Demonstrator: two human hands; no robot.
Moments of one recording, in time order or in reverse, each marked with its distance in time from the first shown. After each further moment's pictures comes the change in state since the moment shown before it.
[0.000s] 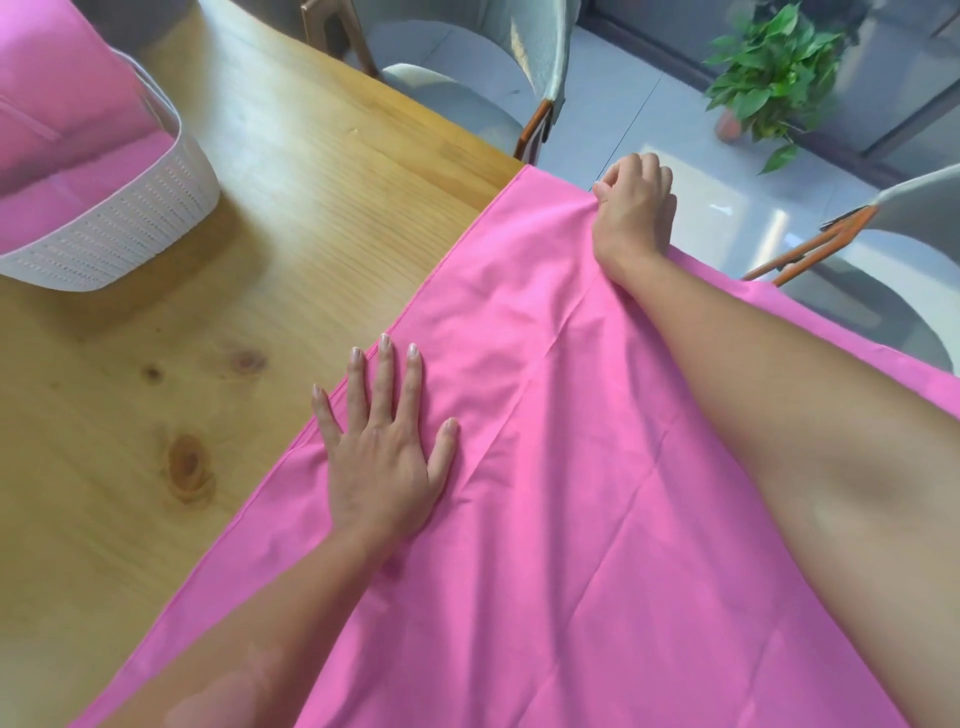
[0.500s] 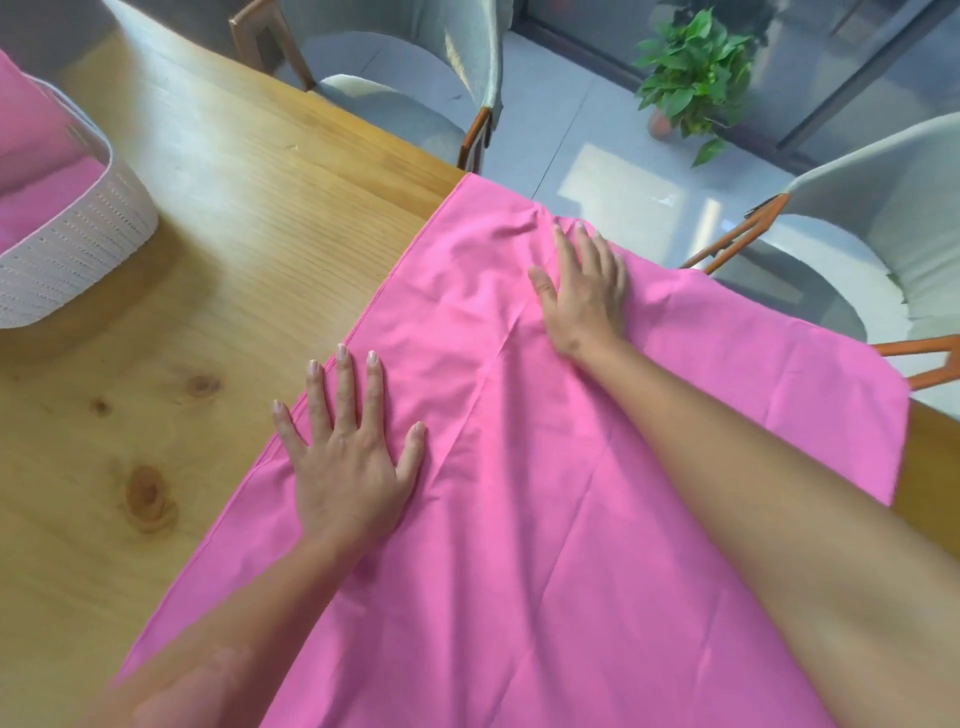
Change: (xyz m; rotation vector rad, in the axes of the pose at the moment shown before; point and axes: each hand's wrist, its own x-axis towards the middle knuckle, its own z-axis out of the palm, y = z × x) left_hand 0.001 -0.001 -0.003 -0.011 -0.050 -0.002; right_hand -0.095 0.034 -0.004 -0.069 -0.190 -0.054
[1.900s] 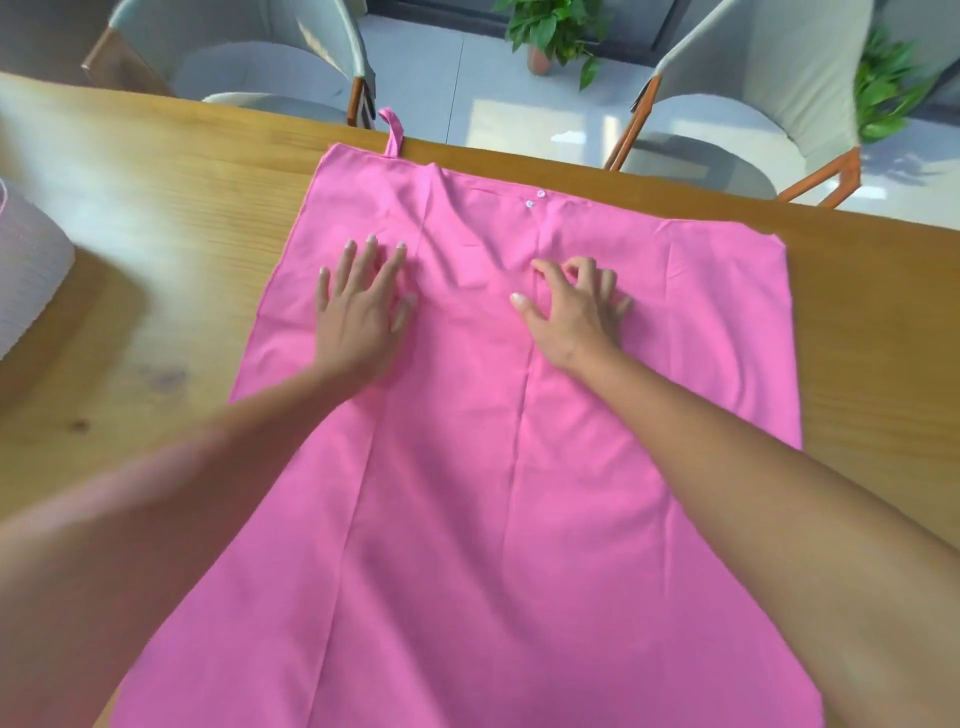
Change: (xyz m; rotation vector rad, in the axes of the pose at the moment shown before) left_hand 0.070 0.038 -0.022 -0.195 -0.074 0.510; right_hand -0.172 0.024 -0.014 0.010 0.000 0.403
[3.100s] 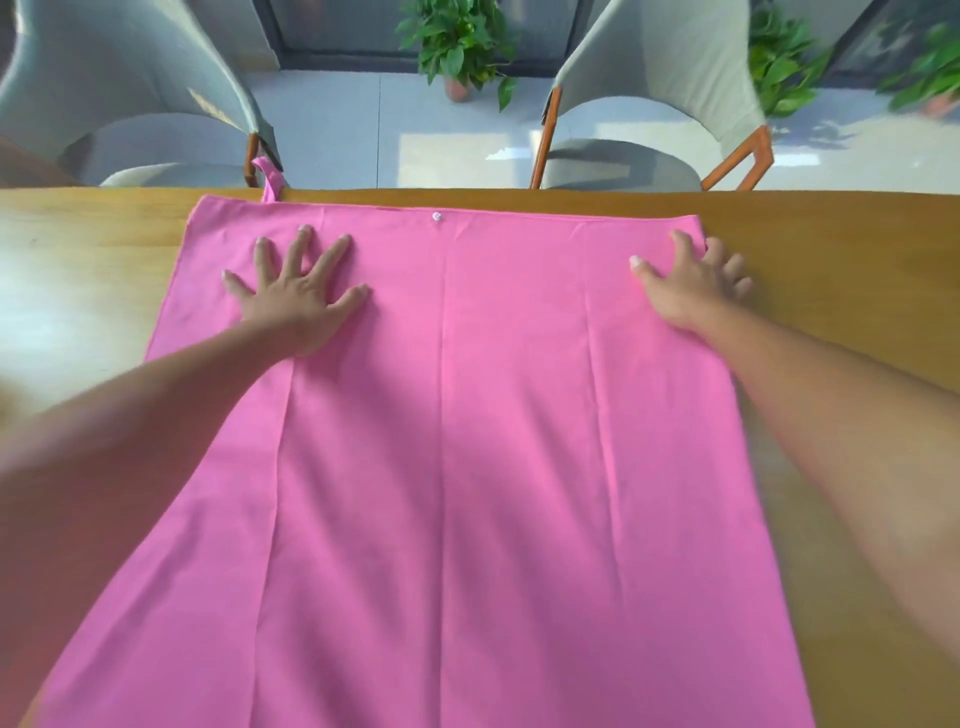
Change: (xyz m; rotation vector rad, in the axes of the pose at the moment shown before) left_hand 0.116 0.032 0.010 0.297 -0.297 -0.046; right_hand 0.069 0.225 -0.050 -0.051 -0.019 0.529
